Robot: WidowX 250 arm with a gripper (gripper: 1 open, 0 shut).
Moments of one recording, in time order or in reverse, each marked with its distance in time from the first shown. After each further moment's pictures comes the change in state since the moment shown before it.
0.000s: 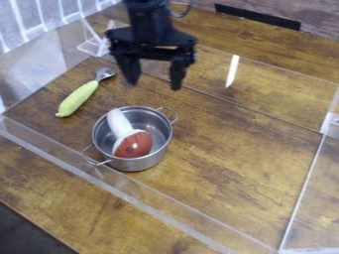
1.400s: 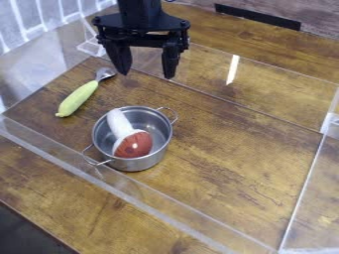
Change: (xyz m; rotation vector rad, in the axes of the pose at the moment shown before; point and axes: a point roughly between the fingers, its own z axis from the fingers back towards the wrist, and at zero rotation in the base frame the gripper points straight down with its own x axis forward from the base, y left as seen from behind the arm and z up) arm -0.003 -0.008 0.020 0.006 0.002 0.042
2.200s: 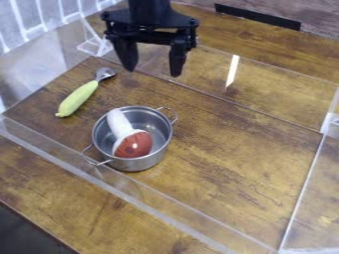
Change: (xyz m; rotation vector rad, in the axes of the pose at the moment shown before) arm 0.005 -0.010 0.000 0.016 0.031 -0.052
